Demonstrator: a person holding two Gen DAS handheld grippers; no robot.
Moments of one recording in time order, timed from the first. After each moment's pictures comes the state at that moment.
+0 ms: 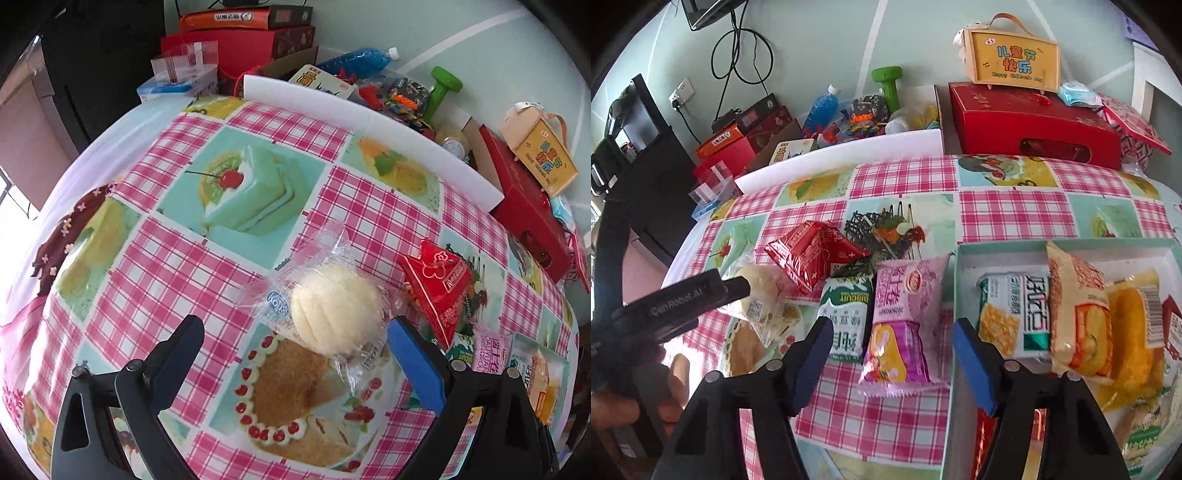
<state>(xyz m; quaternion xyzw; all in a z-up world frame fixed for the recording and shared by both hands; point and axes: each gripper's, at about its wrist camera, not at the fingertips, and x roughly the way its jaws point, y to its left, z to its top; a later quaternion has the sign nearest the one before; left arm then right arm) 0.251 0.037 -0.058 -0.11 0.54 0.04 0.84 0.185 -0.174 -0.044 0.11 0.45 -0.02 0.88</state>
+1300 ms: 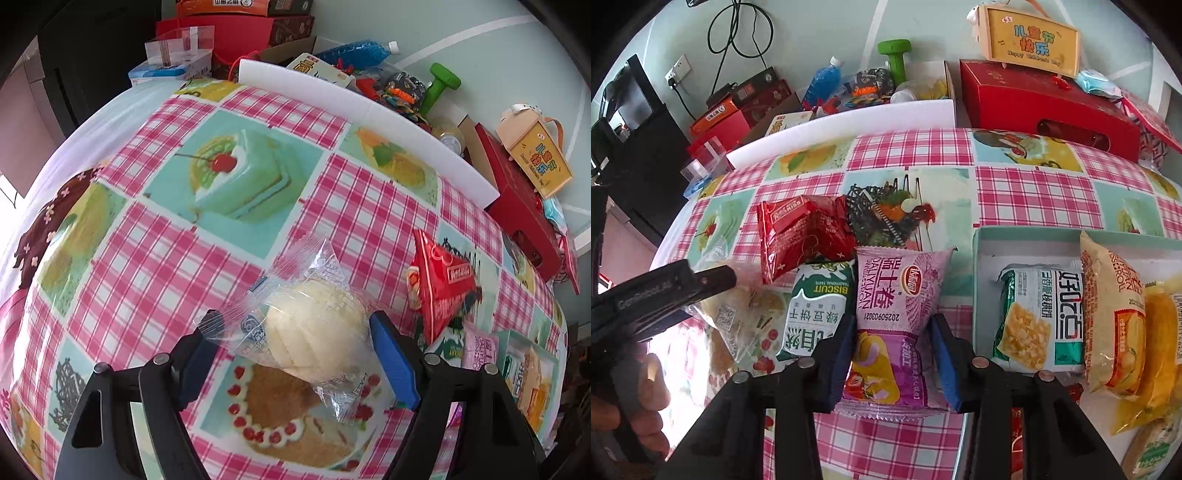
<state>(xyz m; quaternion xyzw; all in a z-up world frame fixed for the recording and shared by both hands) 0.247 0.046 -0.068 -0.13 0.55 0.01 0.83 0.203 -0.170 -0.072 0.09 0.49 -0.01 0.87</state>
